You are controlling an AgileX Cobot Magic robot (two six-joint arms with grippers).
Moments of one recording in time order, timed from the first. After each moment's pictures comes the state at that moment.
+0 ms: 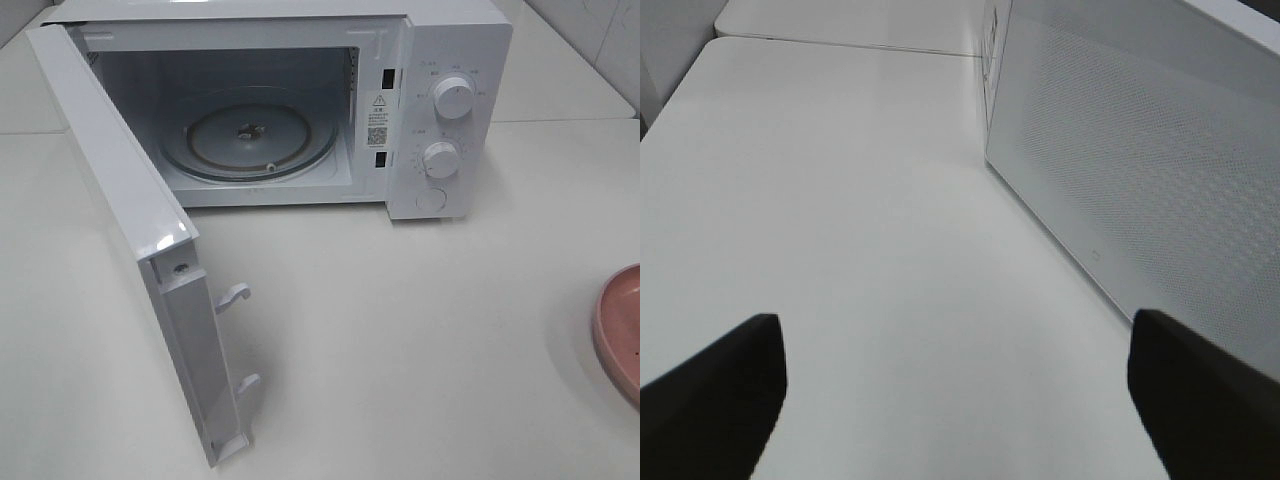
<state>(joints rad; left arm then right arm) 0.06 0.00 -0.52 -0.13 1.06 0.02 0.12 0.00 -0.49 -0.09 0.97 0.09</state>
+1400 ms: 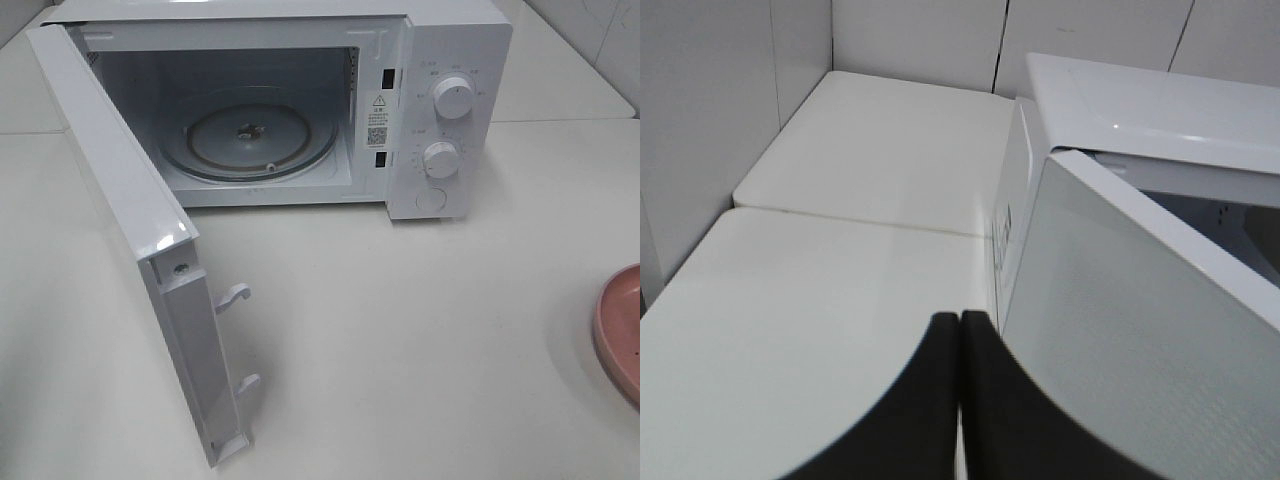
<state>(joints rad) 0.06 0.35 -0.47 -0.16 0.42 0.02 0.12 0.00 -0.49 -0.09 0.97 0.09</state>
